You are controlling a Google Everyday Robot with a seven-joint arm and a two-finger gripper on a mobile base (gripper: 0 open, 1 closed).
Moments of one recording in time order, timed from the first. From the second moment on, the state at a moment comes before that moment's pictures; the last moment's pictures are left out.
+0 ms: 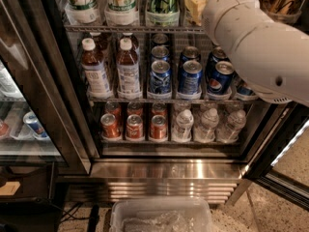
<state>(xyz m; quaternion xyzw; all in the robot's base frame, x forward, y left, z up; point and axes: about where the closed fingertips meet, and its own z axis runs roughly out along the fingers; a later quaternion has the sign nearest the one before) 0.637 -0.118 1.085 -0.16 0.64 -0.04 0.75</state>
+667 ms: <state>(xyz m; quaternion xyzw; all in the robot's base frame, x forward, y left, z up) 0.647 -0.121 1.077 -0.15 0.65 -0.04 0.74</state>
